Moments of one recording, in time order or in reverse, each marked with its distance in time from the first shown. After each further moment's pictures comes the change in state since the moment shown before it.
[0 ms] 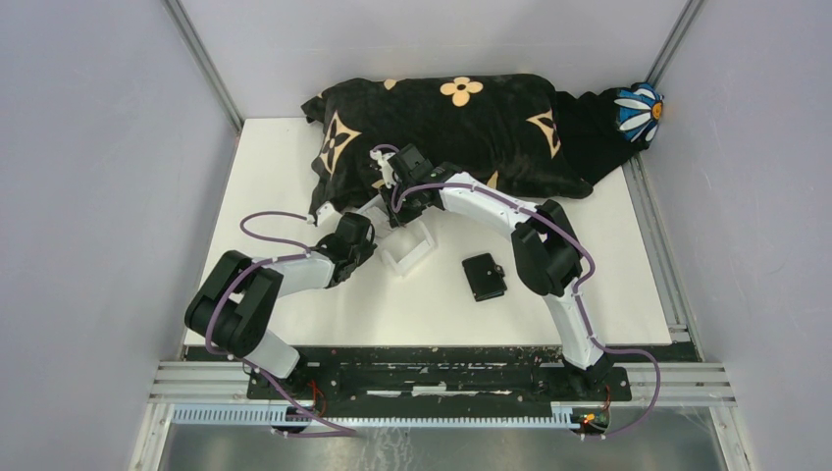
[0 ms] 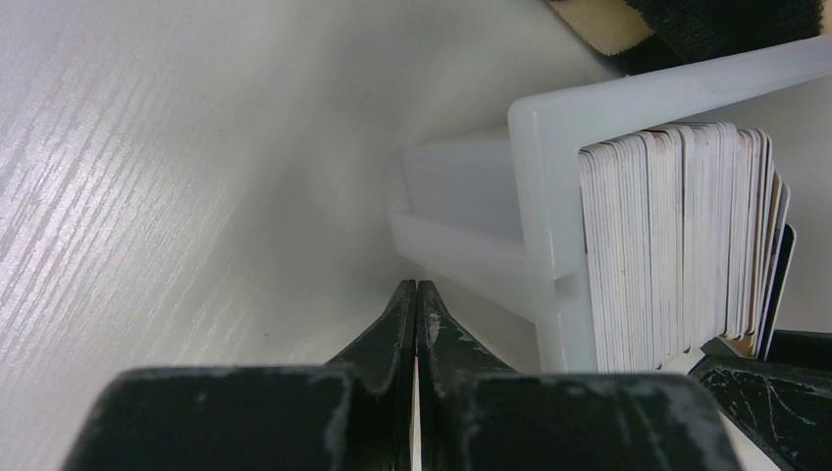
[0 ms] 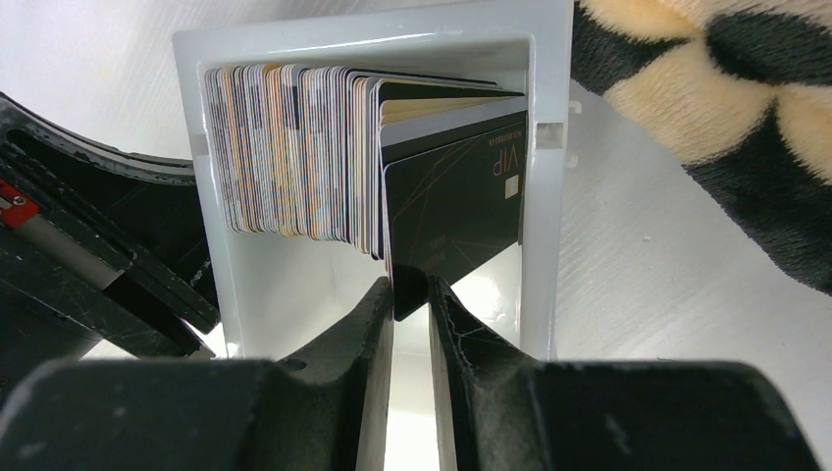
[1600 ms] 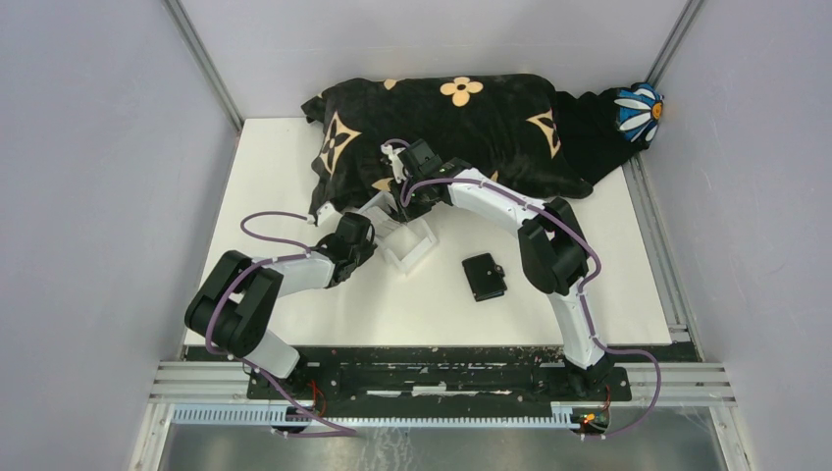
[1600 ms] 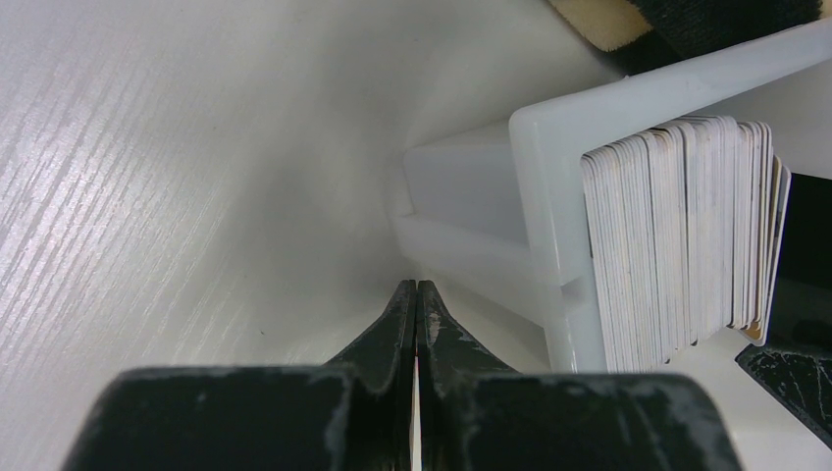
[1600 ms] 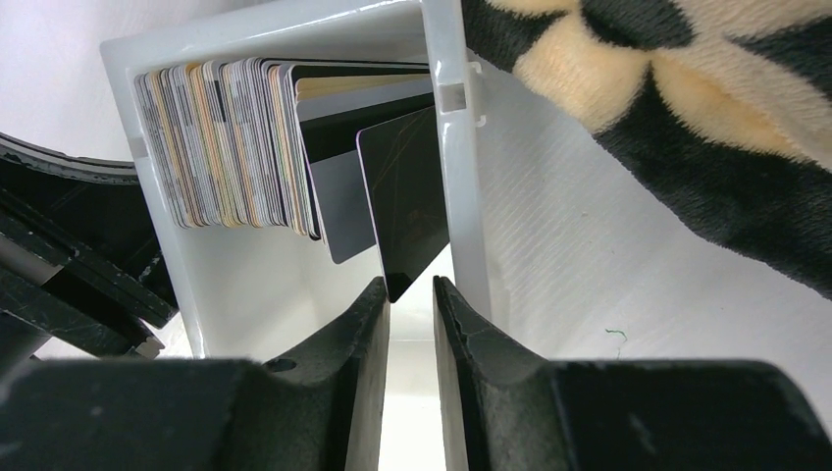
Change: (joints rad) left arm 0.000 0.000 0.000 0.001 0.007 0.000; right arm -0.040 -0.027 -0.031 -0.004 0.012 0.000
